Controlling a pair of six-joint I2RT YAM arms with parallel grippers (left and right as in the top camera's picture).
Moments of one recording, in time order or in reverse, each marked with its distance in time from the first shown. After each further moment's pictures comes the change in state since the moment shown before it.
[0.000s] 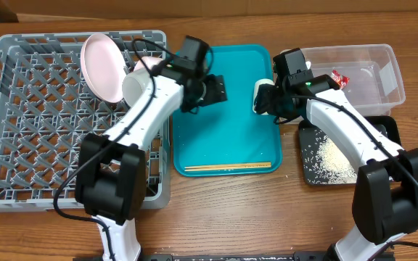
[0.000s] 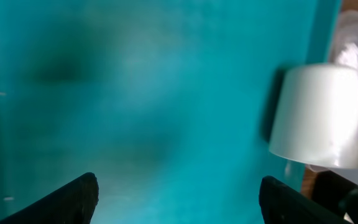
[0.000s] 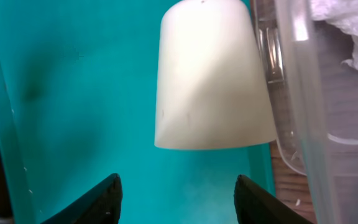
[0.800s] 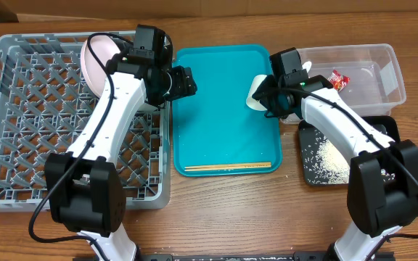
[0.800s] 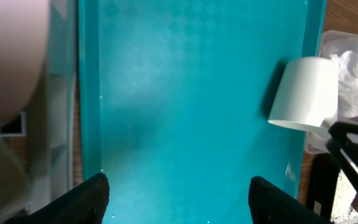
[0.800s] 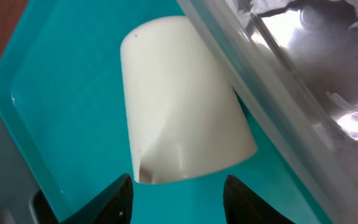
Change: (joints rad) left arm 0.151 -0.122 0.000 -0.117 0.072 0.169; right arm 0.008 0.051 0.000 0.117 0.049 0.428
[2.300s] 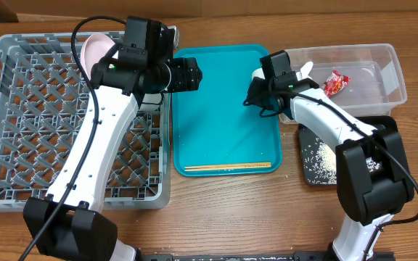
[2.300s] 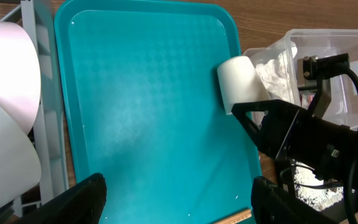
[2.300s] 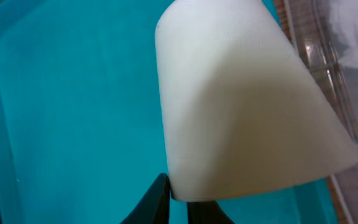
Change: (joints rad) left arm -0.037 -0.187 0.034 -0.010 0.002 0.095; right arm 0.024 0.089 -0.001 0.143 0.011 -0.326
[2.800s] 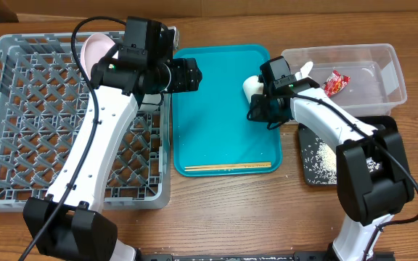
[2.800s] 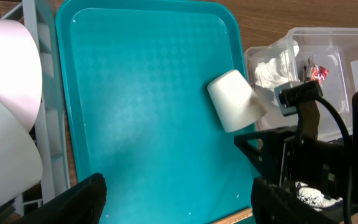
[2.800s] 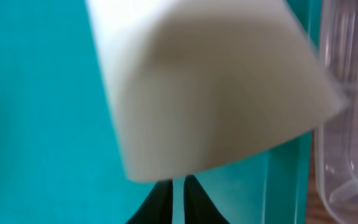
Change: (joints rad) left arm 0.000 0.000 0.000 -0.006 -0.004 0.001; right arm 0.000 -0.002 0.006 -0.235 -0.064 -0.263
